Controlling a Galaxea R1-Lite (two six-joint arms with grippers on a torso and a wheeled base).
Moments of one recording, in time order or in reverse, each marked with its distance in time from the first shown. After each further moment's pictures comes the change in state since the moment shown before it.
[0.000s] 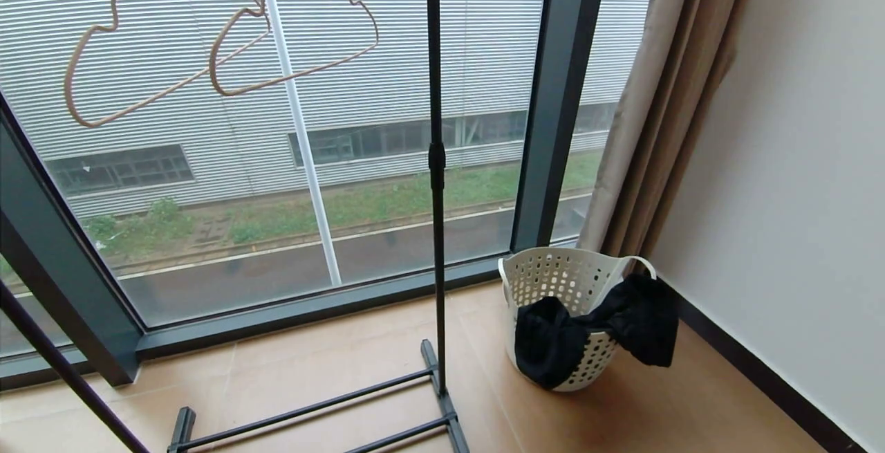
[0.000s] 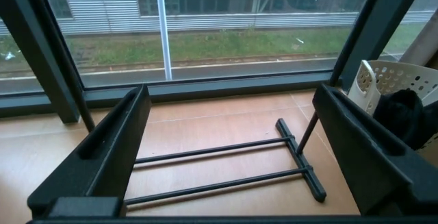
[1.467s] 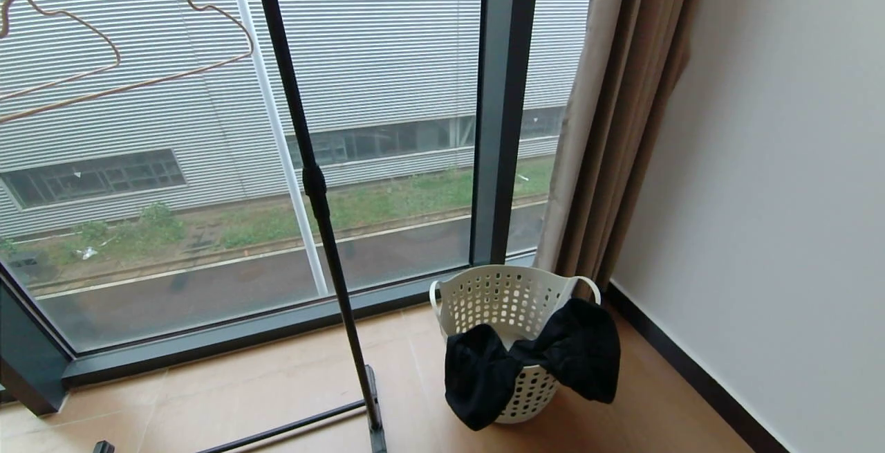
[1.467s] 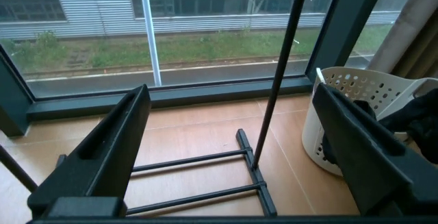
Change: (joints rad) left arm 0.000 0.000 0.000 -0.001 0.000 -0.001; right arm 0.000 0.000 0.000 0.001 -0.002 0.003
